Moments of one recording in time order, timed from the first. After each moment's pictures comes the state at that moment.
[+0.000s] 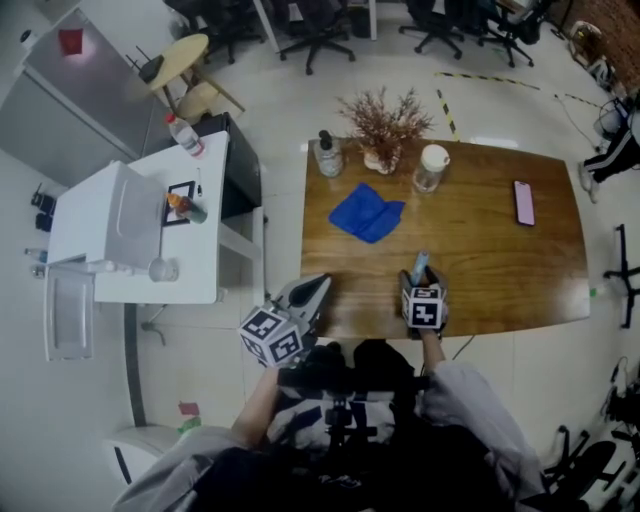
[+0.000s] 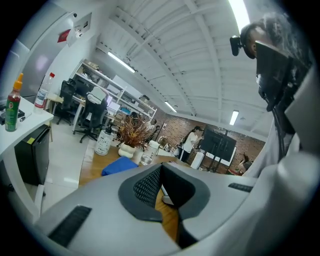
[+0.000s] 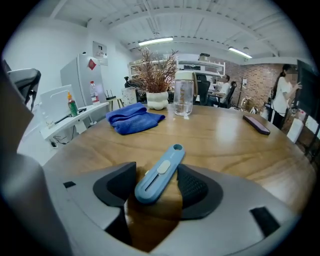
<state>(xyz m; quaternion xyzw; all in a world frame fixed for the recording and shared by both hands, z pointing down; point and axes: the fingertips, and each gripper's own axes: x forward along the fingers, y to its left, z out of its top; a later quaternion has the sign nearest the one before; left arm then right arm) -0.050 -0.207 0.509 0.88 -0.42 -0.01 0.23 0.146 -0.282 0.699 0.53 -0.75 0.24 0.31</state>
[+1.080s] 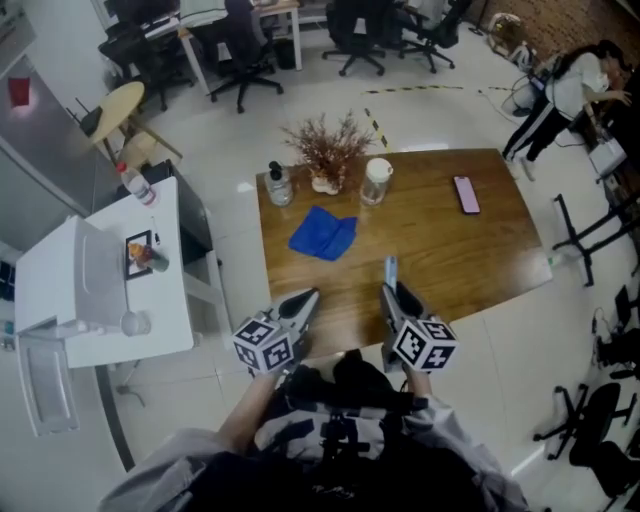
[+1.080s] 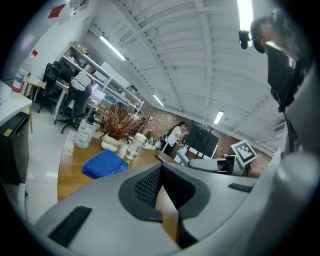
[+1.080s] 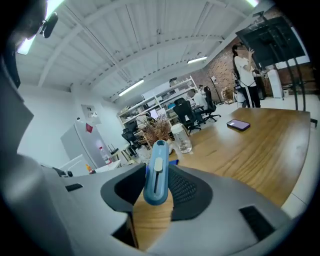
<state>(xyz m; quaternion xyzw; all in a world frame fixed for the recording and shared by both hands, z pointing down) -0.026 -0.219 0.520 0.91 -0.32 0.00 0.26 0.129 -0.218 0.520 0.57 -0.76 0.31 0.01</state>
